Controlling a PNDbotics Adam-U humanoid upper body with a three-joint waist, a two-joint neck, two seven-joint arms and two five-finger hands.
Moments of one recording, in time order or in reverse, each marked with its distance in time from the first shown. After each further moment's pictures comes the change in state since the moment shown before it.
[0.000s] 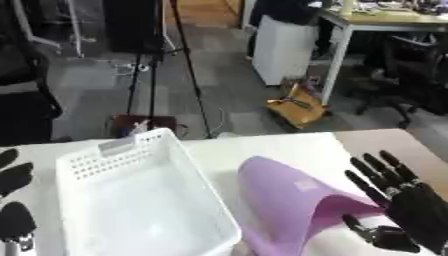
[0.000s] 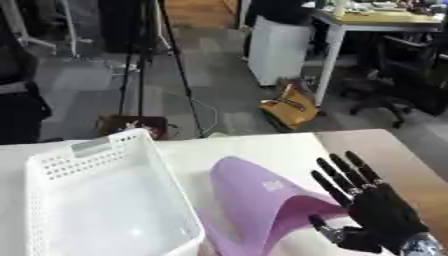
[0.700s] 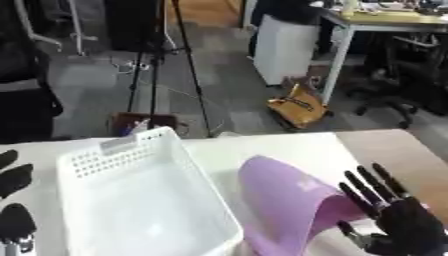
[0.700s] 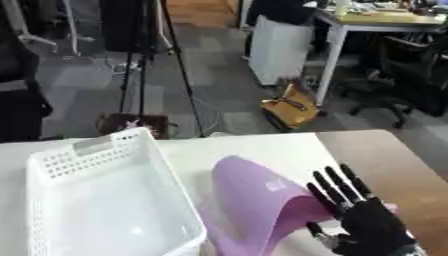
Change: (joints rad) left arm 0.000 0.000 -0.006 0.000 0.000 0.003 -0.006; right arm -0.045 0.000 0.043 0.164 0.123 0.067 -0.112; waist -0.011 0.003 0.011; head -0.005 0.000
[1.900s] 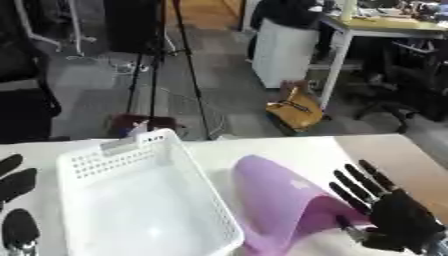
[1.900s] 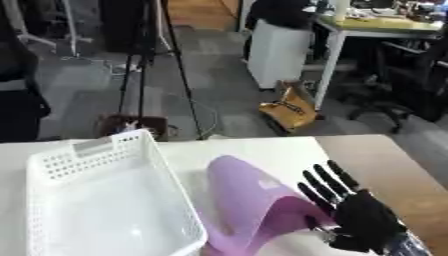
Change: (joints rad) left arm 0.000 0.000 -0.012 0.000 0.004 -0.004 -0.022; right arm -0.053 -0.048 0.043 0.012 0.003 -0.015 -0.003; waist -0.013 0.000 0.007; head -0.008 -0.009
